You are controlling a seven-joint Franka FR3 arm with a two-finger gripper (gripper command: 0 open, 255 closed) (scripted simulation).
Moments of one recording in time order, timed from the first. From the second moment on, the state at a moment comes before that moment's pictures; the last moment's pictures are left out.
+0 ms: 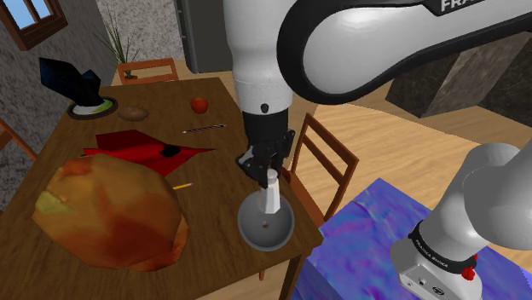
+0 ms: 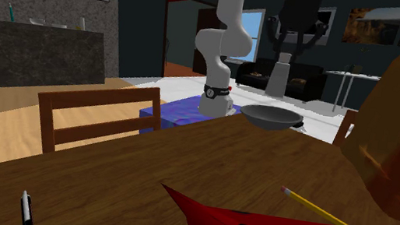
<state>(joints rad) 0.29 -0.25 0.50 -2.20 0.12 1.86 0.59</state>
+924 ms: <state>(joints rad) 0.29 -0.20 0.51 -2.28 0.11 1.99 0.60</state>
